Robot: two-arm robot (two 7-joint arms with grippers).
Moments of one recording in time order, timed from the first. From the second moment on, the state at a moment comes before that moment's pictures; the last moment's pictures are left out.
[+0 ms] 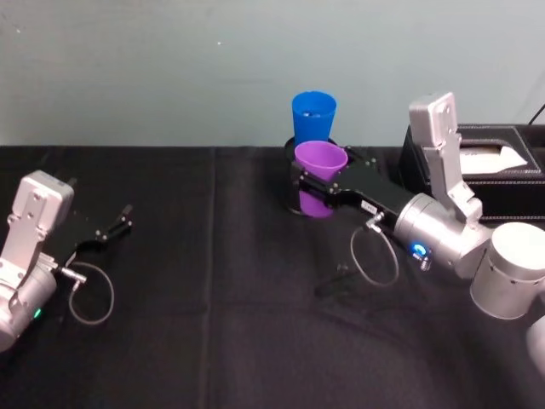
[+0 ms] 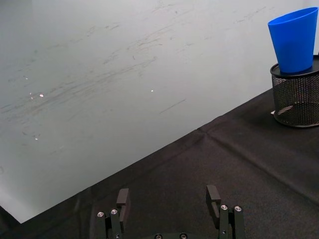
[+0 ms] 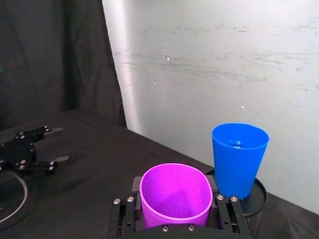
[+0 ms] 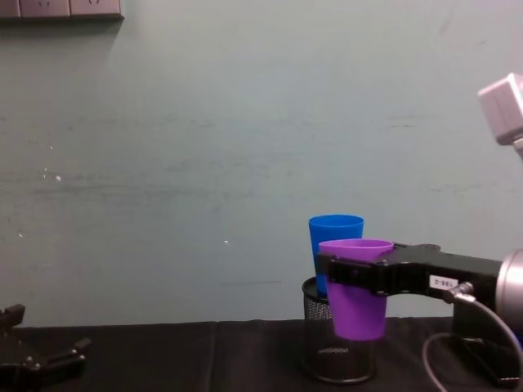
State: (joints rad) left arm -0.20 0.60 0.45 -1.41 -0.25 -0.12 0.03; right arm 0.40 0.34 -0.41 -1.34 0.42 0.04 0.45
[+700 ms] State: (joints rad) left arm -0.20 0.60 0.45 -1.41 -0.25 -0.12 0.03; right arm 0.50 0.28 -0.42 -1.17 0.39 -0.03 0.48
